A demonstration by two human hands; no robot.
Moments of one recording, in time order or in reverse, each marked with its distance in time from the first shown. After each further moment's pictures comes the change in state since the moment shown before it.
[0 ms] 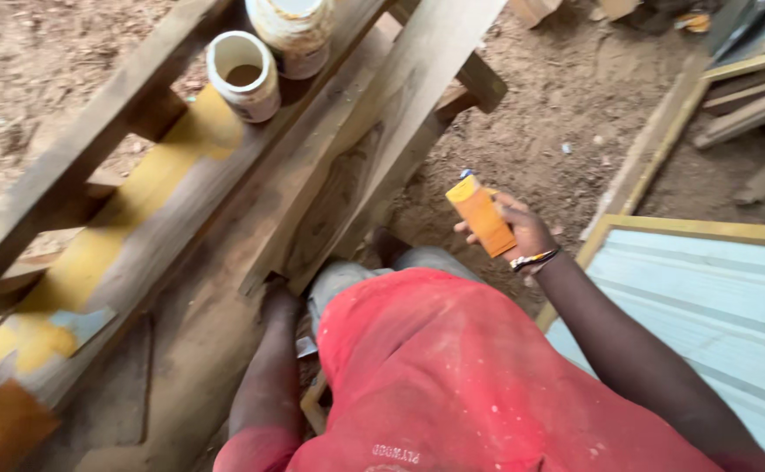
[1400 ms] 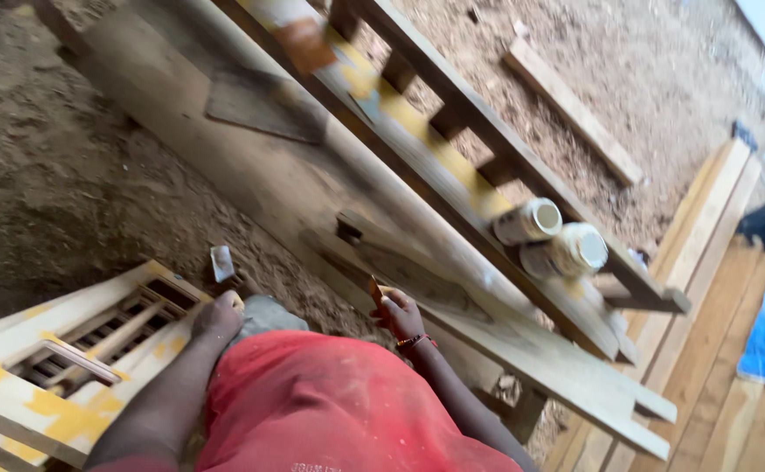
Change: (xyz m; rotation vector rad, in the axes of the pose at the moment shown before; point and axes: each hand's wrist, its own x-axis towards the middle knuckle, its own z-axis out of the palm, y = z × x) left_hand -0.238 0.035 0.212 -0.946 0.594 -0.854; right_hand 0.179 0.144 0.098 -1.058 -0.965 0.325
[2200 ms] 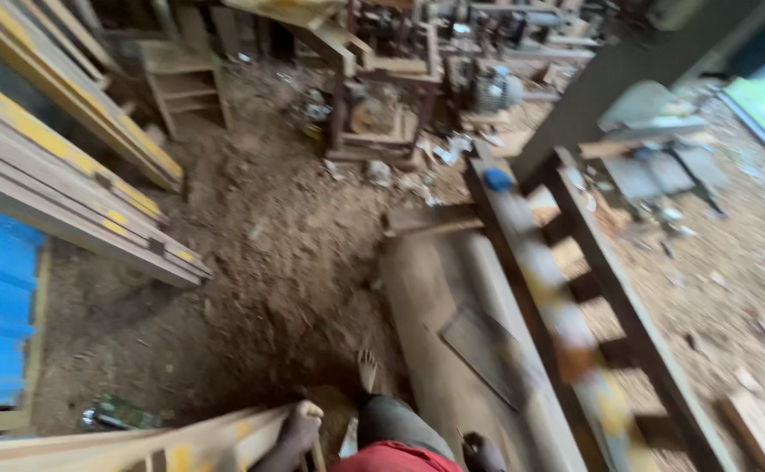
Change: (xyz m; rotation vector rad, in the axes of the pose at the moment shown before) left_hand 0.166 -0.168 -0.122 -0.742 0.504 -0.208; right_hand 0.270 -0.249 0.335 -1.137 -0.099 -0.269
